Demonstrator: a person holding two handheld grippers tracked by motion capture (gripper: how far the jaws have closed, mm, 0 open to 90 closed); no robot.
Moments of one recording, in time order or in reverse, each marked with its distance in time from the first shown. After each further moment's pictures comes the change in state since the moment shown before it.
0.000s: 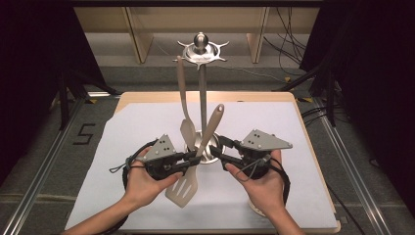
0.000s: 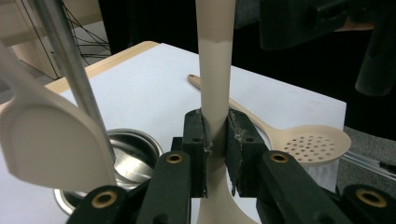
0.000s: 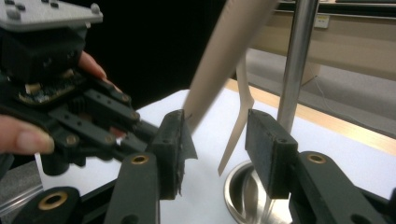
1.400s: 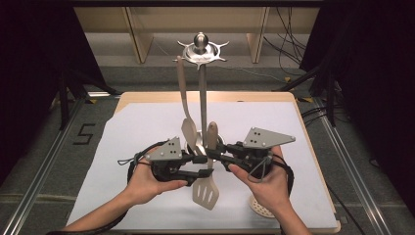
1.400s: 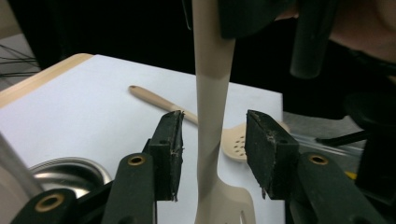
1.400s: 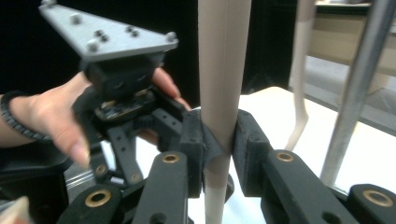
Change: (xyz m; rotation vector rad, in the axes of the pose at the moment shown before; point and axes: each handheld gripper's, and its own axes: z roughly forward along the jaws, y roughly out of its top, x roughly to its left) left arm 0.002 0.004 0.011 -0.021 -0.297 0.052; right arm -0.001 0.009 -0.006 0.000 0.242 -0.023
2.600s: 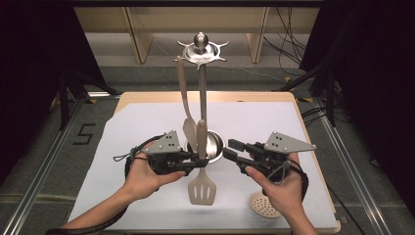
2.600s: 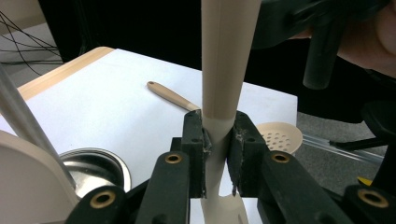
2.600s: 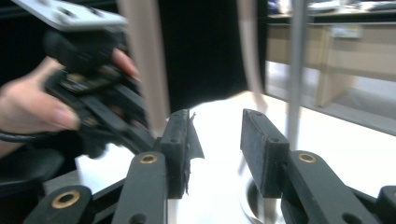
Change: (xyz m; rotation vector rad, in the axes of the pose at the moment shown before) left arm -0.001 0.015 -0.007 0.030 0.116 -0.029; right arm -0.017 -0.023 -0.028 -0.088 -0.110 0.055
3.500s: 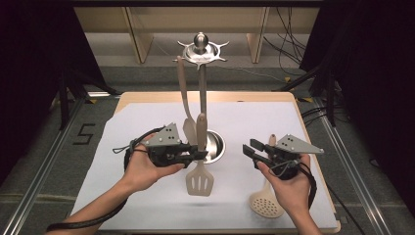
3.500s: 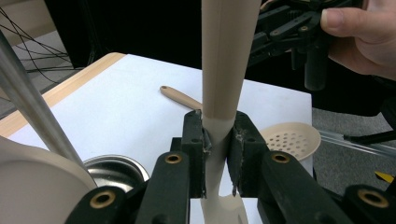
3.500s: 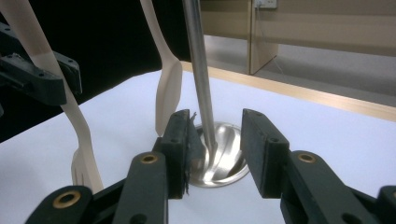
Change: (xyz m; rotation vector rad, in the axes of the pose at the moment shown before) left arm 0.014 0.012 -0.002 0.014 0.022 0.076; right arm -0.029 -0.025 -0.017 0.091 -0.288 0.053
